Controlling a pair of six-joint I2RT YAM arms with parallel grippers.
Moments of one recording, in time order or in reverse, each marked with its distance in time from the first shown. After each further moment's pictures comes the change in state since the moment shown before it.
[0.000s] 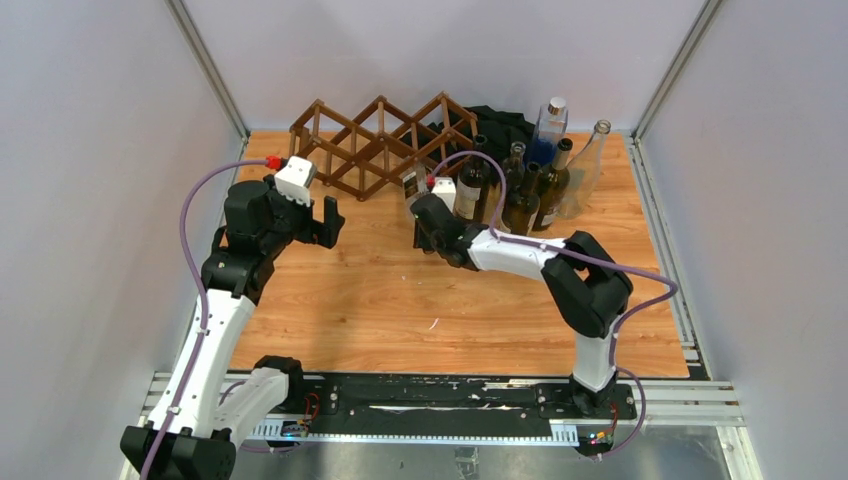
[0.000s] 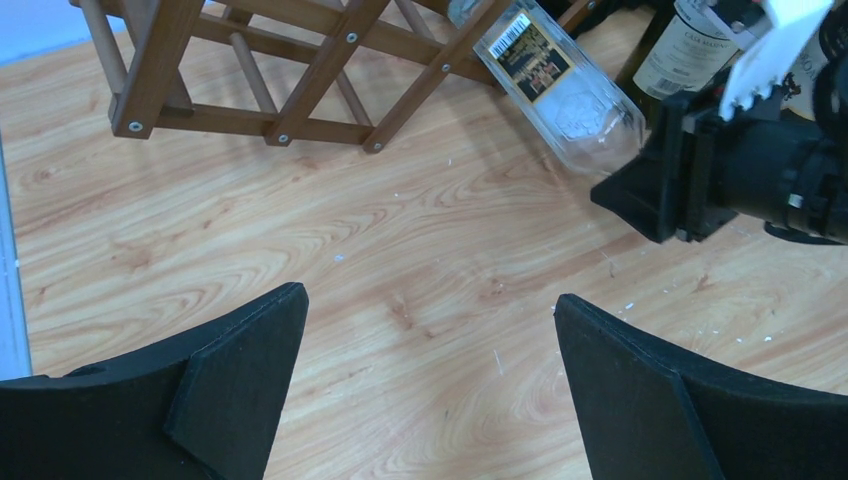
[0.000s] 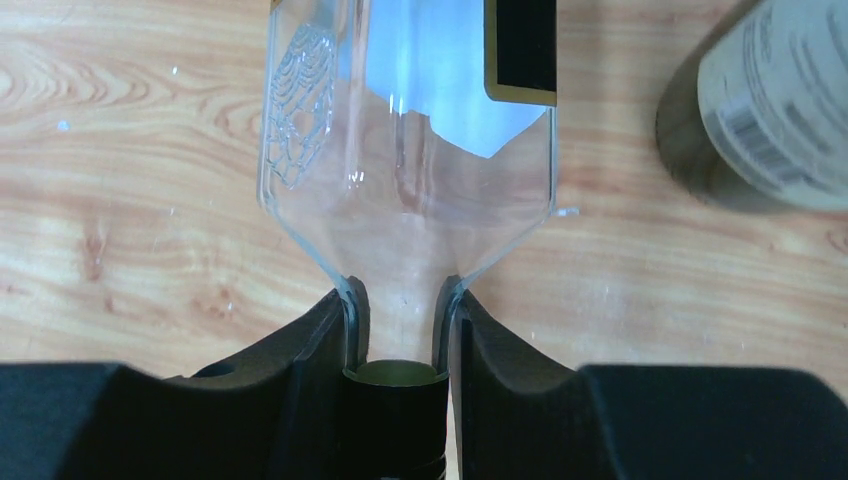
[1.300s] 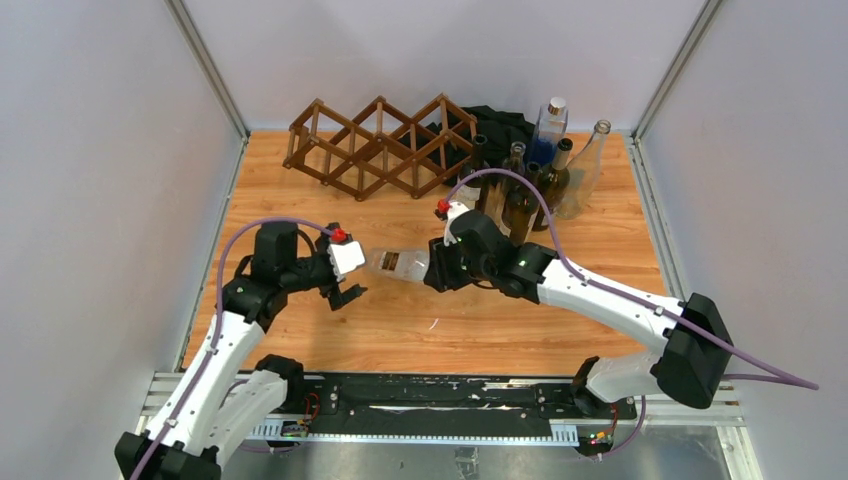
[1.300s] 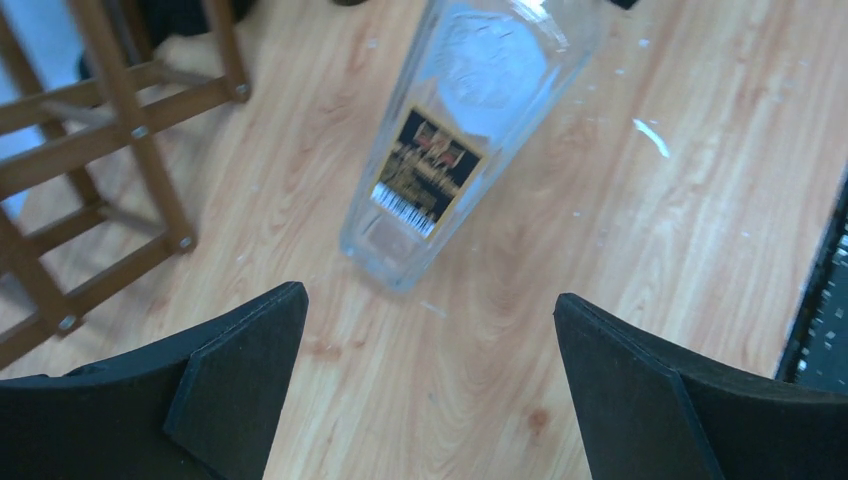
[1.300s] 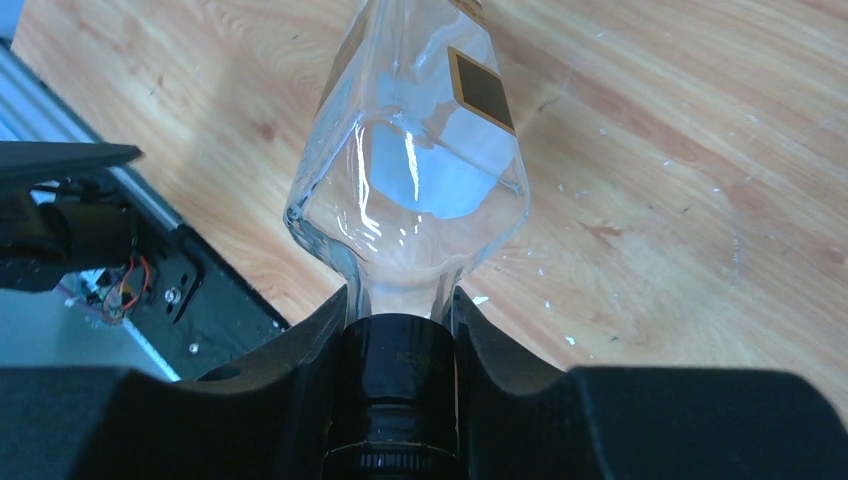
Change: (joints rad) left arm -0.104 -0.125 -0.241 -0.100 0.401 0.645; right arm 0.095 -0.568 -0.225 -0.332 -0.384 -0.122
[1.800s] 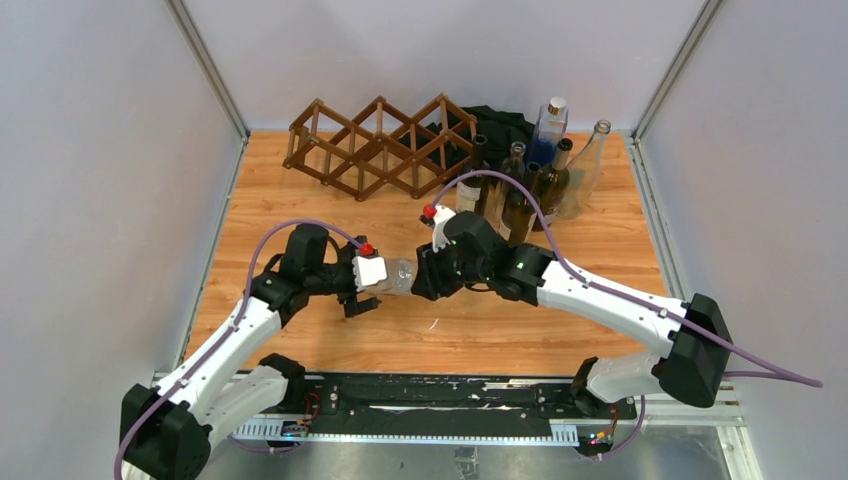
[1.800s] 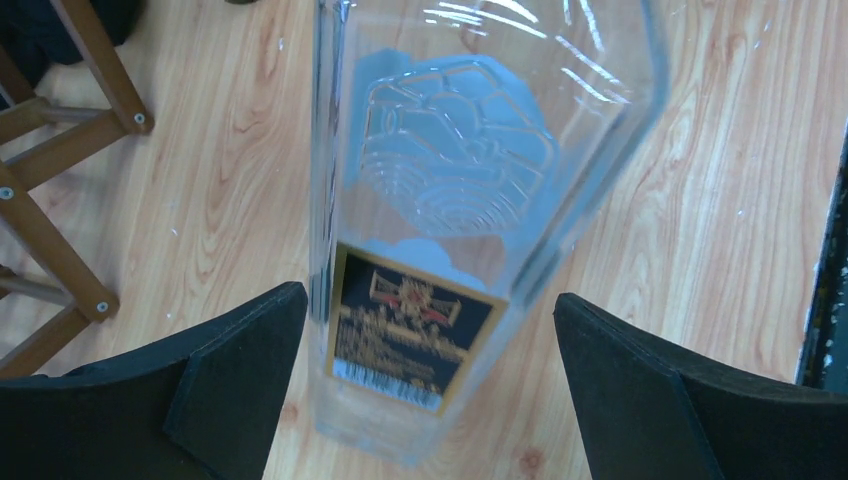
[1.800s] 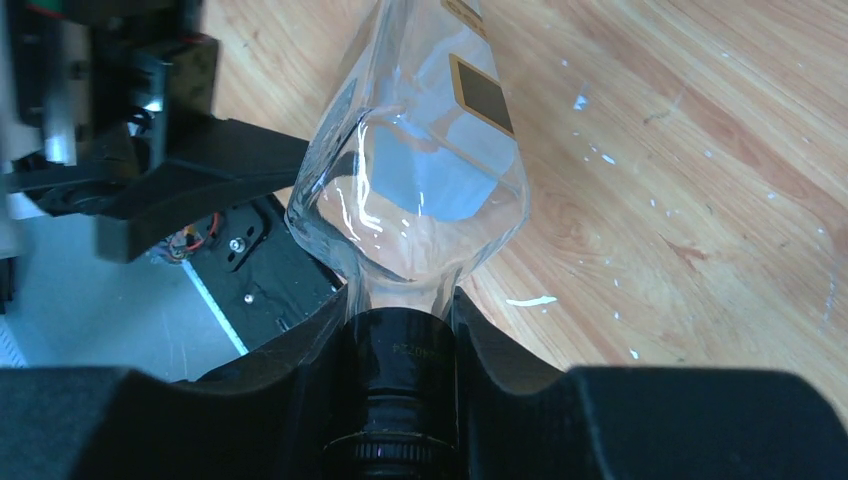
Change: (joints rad) left arm -0.168 0.130 -0.101 0.122 -0.027 0.060; right arm 0.054 -0.001 0.046 -0.015 -0.128 -0.034
